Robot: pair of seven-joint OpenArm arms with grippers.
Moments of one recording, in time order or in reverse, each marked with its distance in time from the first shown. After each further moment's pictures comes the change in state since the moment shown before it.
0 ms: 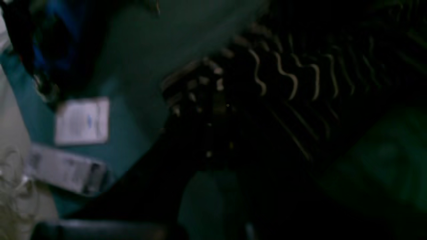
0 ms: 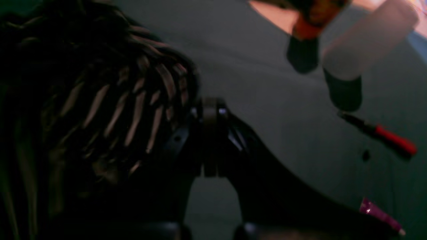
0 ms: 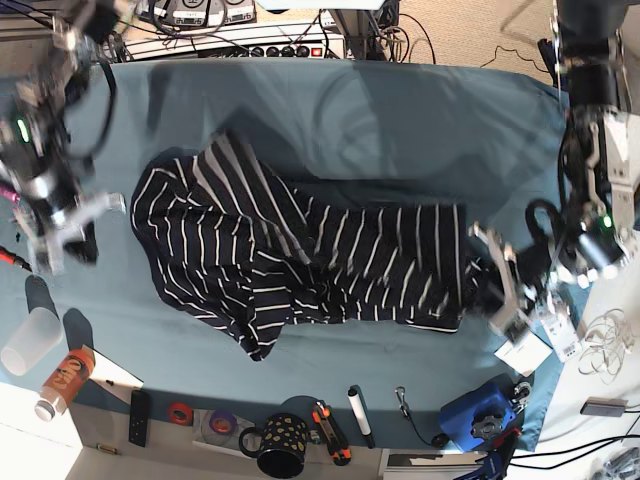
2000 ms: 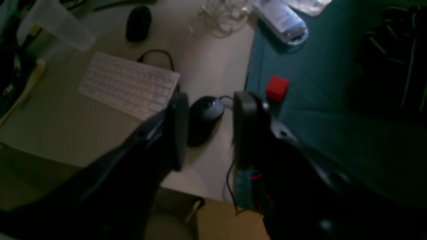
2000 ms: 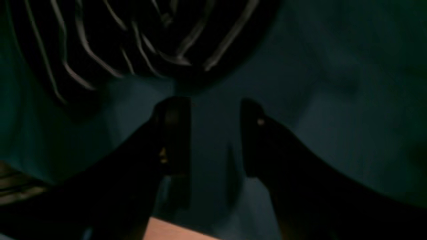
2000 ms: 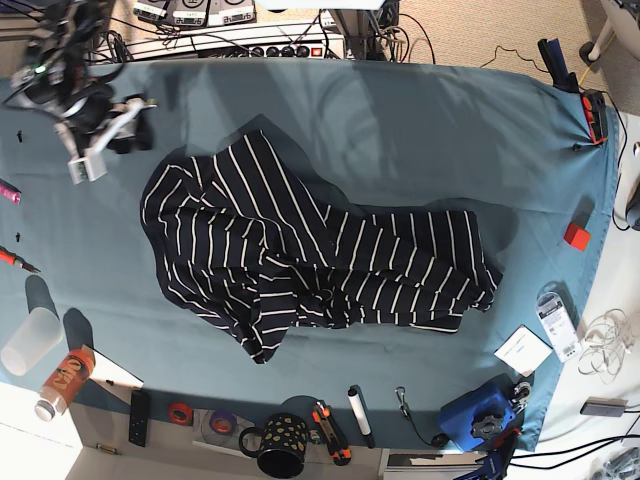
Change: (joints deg) left arm 32.2 3.0 -57.8 20.9 -2.8 3.8 5.4; right arm -24.4 -3.4 1.7 3.8 20.2 -2.6 -9.2
